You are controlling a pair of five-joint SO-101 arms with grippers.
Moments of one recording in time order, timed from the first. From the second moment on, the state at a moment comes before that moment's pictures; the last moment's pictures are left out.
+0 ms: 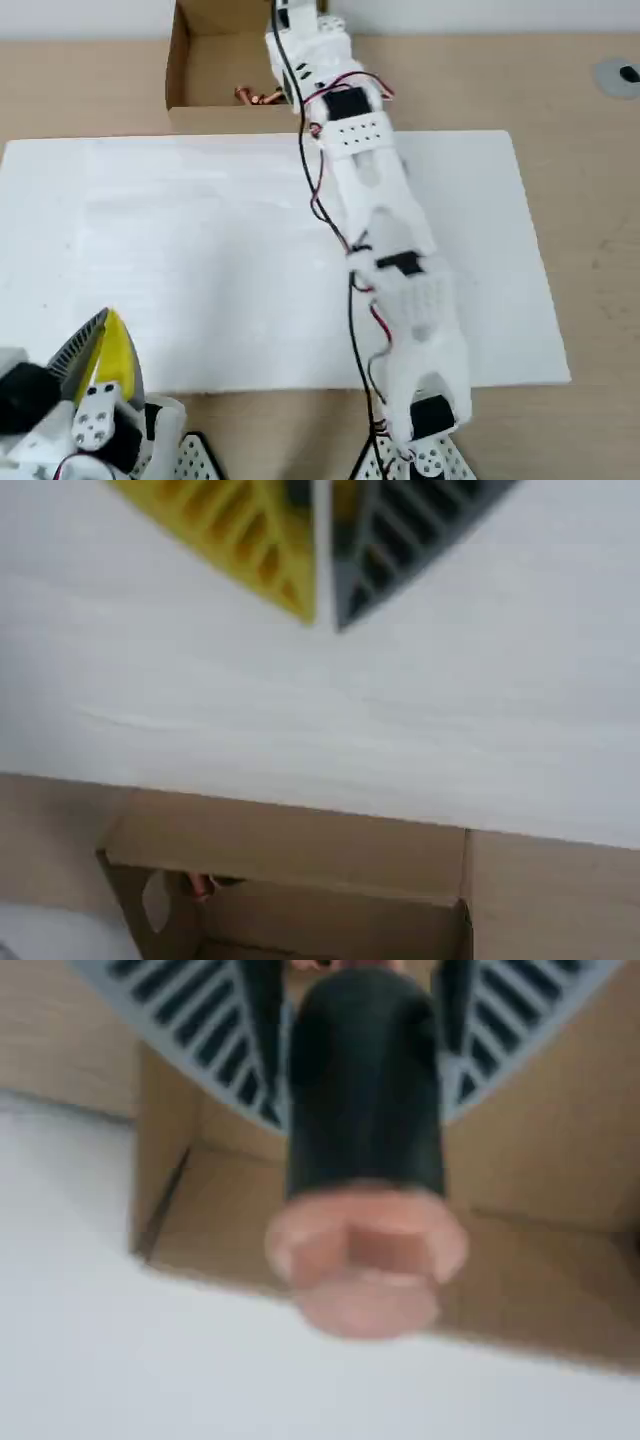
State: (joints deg) left arm 2.4 -104.3 30.2 94.9 1.4; right arm -21.4 48.7 -50.7 27.8 -5.8
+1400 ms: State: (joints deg) left arm 2.2 -104.5 30.2 94.9 1.4; right arm -24.6 75.9 -92.3 67.2 -5.8
